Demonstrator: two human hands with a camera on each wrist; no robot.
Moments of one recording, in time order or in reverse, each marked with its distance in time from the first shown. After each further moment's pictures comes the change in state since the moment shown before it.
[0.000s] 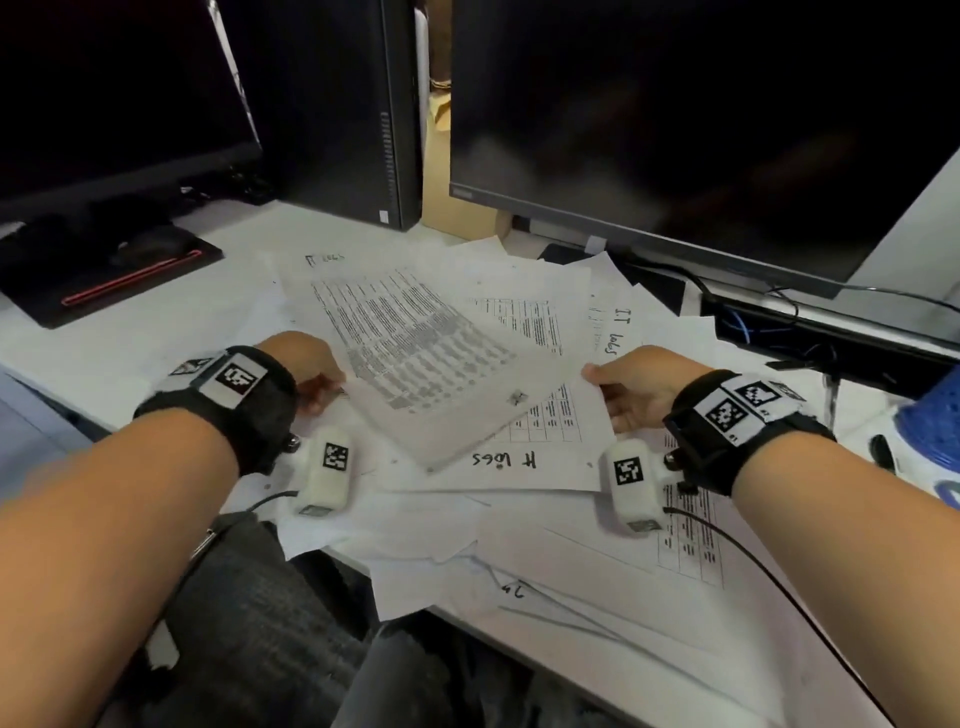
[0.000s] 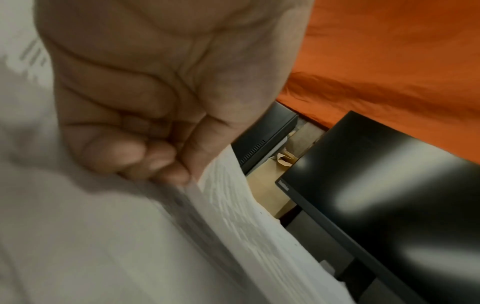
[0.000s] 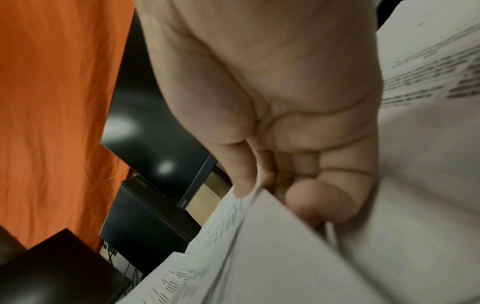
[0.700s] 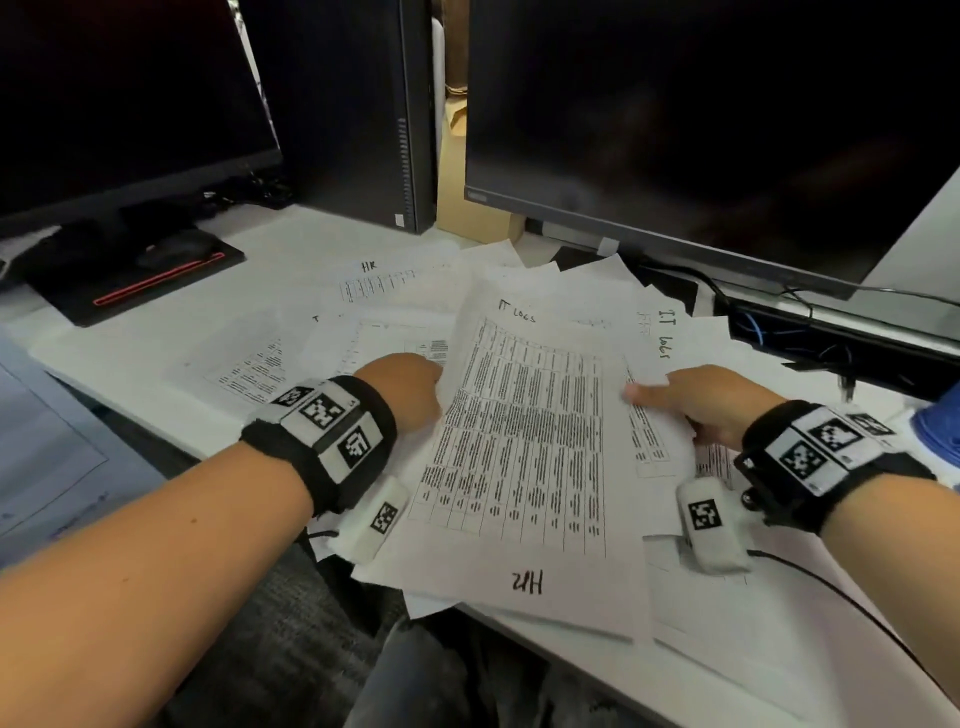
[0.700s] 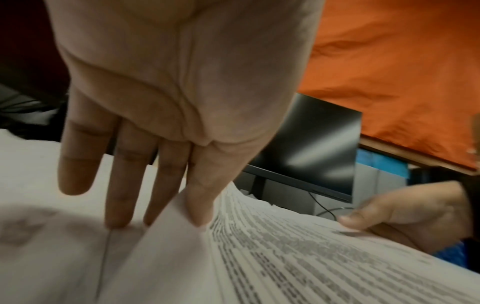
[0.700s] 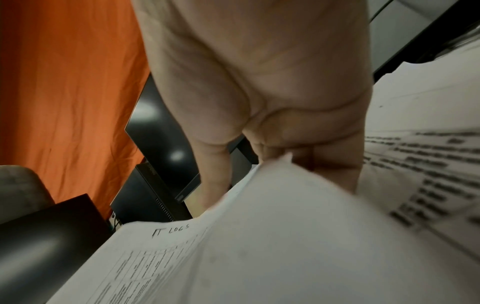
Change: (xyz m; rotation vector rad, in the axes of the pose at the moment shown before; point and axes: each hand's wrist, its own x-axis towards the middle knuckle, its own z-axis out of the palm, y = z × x) left_hand -0.052 0.014 0.063 0.896 0.016 0.529; right_hand -0.010 0.033 -0.037 -0.223 0.103 -0.123
